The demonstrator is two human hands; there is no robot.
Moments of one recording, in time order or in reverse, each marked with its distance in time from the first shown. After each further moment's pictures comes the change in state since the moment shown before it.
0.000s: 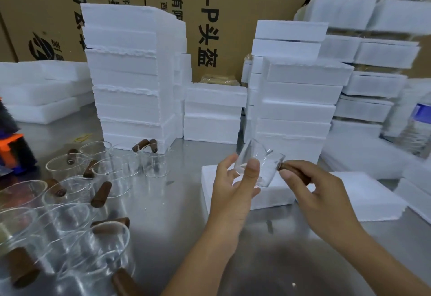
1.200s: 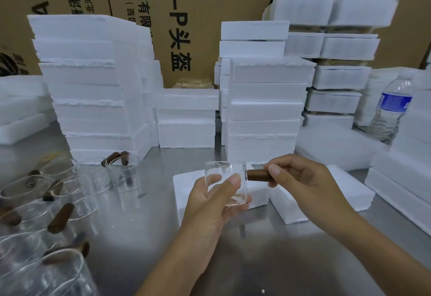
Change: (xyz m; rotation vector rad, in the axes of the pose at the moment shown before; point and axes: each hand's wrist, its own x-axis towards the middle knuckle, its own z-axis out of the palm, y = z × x) left_hand -0.005 -0.001 0.008 -0.249 -0.096 -0.120; right_hand 0.008 0.009 -0.037 0.311 -0.096 0.185
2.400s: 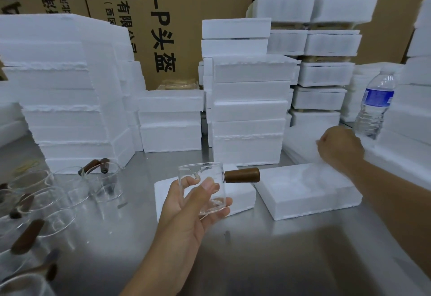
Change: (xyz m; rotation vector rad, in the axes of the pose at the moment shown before) left_hand -0.001 0.005 0.000 -0.044 0.020 0.040; right_hand 0.106 0.097 -0.110 -1.070 0.406 0.544
